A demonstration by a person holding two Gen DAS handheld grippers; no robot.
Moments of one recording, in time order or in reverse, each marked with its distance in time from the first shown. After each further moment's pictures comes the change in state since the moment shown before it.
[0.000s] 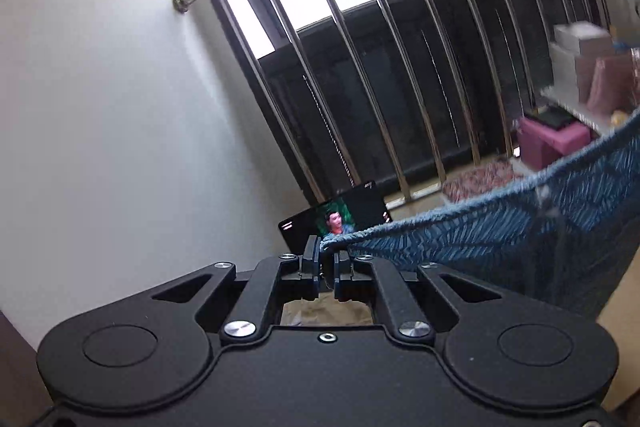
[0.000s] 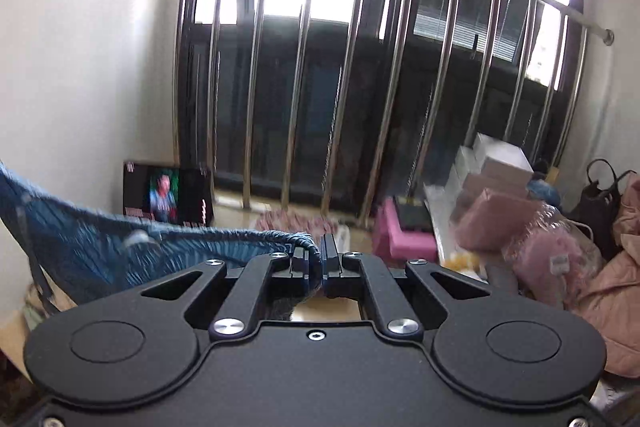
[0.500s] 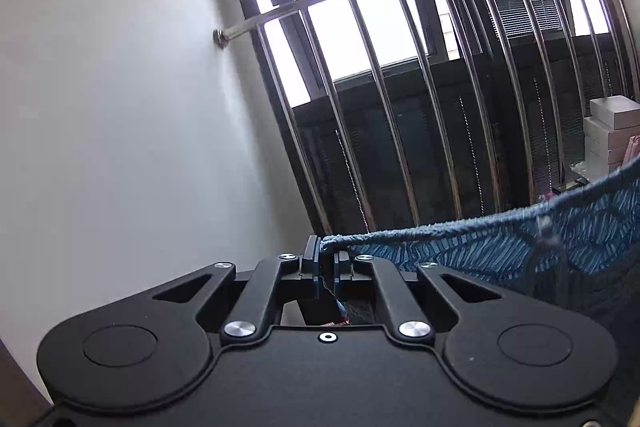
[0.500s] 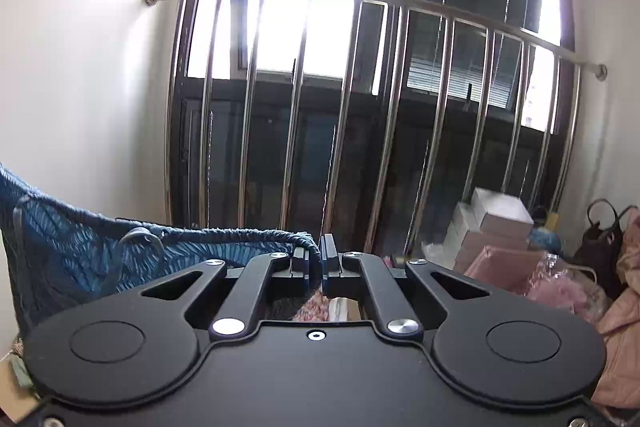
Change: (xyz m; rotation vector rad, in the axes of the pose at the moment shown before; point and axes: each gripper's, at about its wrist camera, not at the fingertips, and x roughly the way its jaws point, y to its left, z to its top) left arm 0.016 0.015 0.037 -0.202 -0.146 0.044; right arm 0.022 -0.007 0.028 0.059 -0.180 0.009
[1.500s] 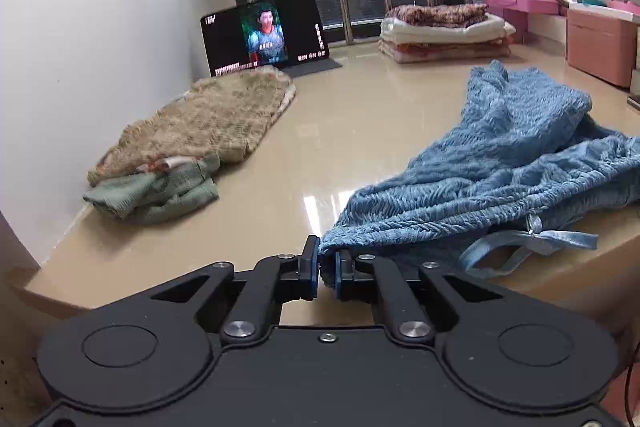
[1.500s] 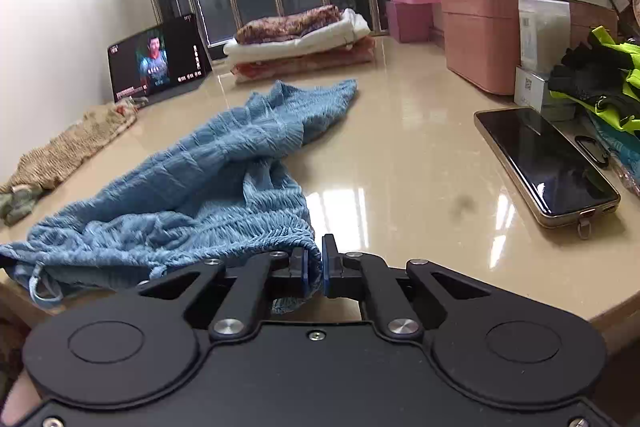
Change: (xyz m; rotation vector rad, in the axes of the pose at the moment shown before) left arm -0.002 -0.087 -0.400 -0.053 0.288 -0.170; right arm 0.031 0.012 -0.420 0.289 0.312 0.108
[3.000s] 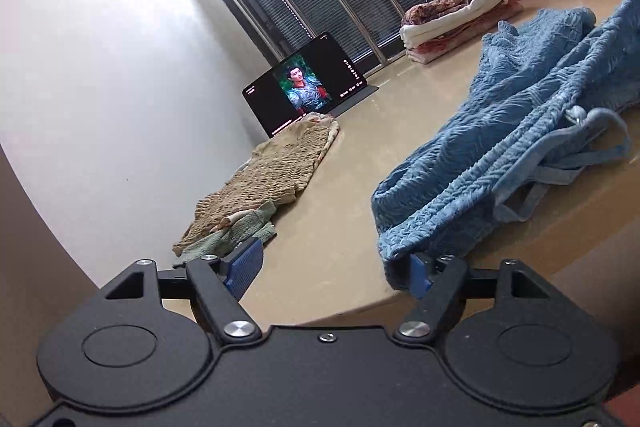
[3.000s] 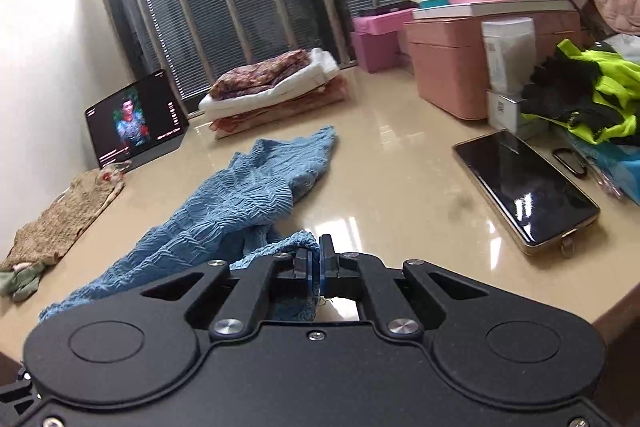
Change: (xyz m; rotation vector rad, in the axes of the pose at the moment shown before) left arm -0.008 -0.070 -0.034 0.296 -0.104 0.317; right arm -0.005 0.001 0.023 0.134 -0.072 -0.061
